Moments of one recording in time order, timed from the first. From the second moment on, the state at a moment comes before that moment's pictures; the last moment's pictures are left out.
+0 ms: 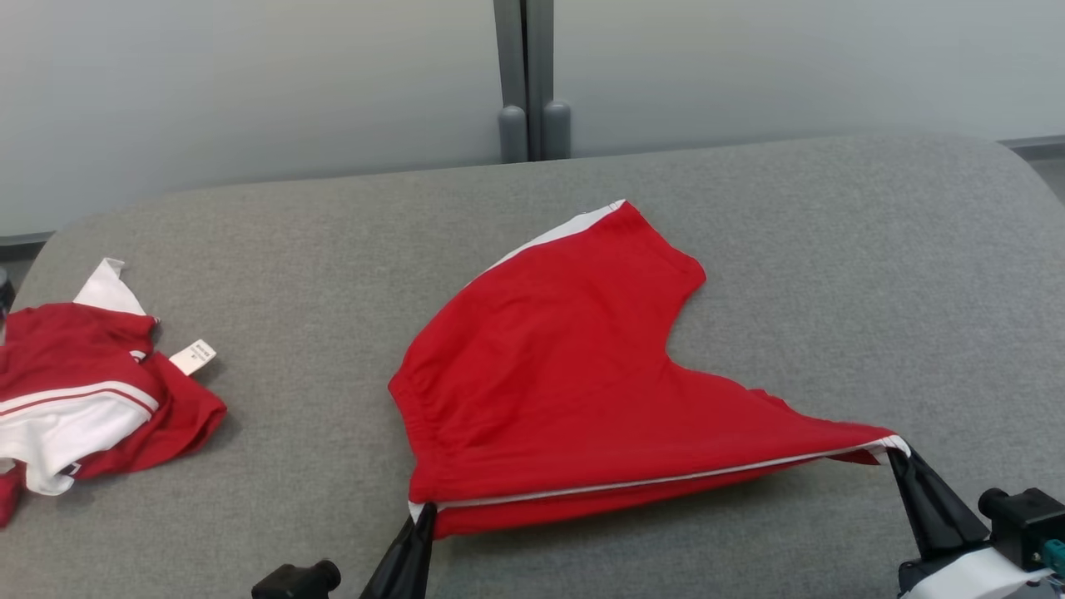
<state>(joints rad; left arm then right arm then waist) 0.09 0.15 -0.42 0.22 -0.62 -0.13 -0.26 0.10 -0.26 0.03 0.16 0.23 0.13 -0.26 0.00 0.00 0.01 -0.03</state>
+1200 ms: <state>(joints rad) -0.48 0.07 -0.48 0.32 -0.65 -0.13 -0.26 -1.00 -0.35 0.35 0.74 0.09 0.13 -0.19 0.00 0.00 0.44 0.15</state>
